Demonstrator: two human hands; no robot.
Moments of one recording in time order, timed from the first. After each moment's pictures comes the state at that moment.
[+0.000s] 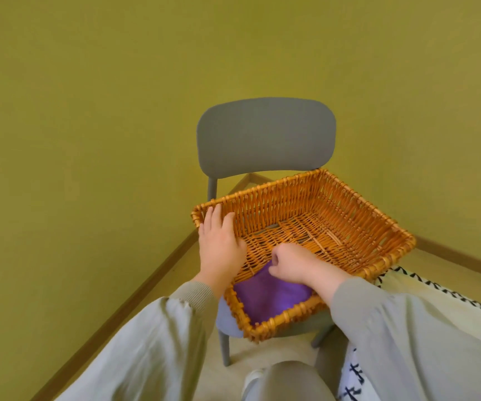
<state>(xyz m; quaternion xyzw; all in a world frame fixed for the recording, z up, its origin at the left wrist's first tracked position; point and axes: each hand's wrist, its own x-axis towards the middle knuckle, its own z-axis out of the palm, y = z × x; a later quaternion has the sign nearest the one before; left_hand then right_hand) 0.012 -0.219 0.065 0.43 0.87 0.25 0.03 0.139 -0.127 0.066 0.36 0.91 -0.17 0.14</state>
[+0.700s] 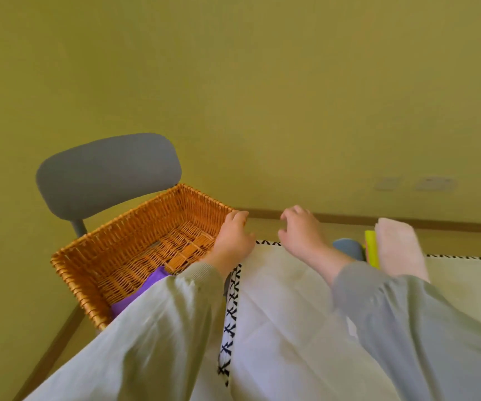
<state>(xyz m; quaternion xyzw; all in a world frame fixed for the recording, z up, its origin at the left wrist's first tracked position) 0.277 -0.138 0.152 0.62 0.70 0.26 0.23 0.429 -0.096 0.151 0.58 0.79 -0.07 -0.17</state>
